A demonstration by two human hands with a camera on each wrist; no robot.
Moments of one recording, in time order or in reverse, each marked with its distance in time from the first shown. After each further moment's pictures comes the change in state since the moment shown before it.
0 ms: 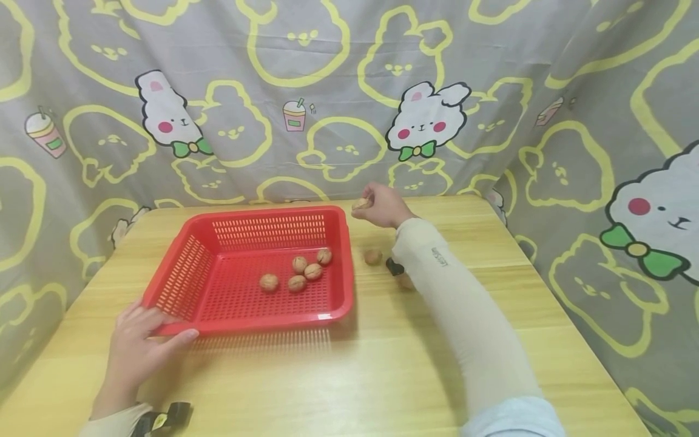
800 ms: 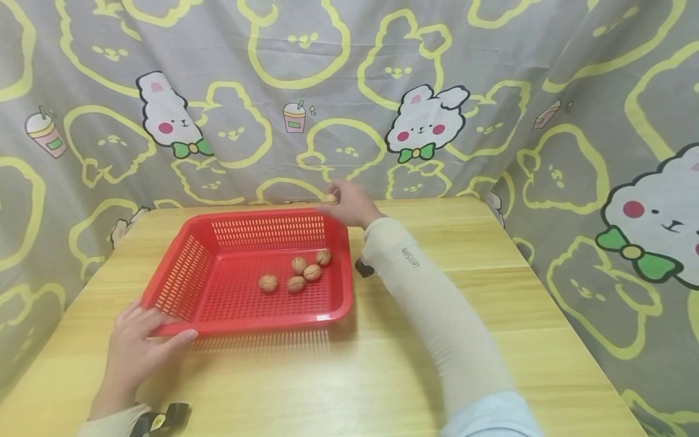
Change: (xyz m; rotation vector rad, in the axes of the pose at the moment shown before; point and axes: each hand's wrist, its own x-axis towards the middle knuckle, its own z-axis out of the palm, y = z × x) left_hand 0.000 -0.001 -0.001 -0.001 0.001 0.006; right_hand 0.009 -0.055 0.025 0.066 -0.007 -0.133
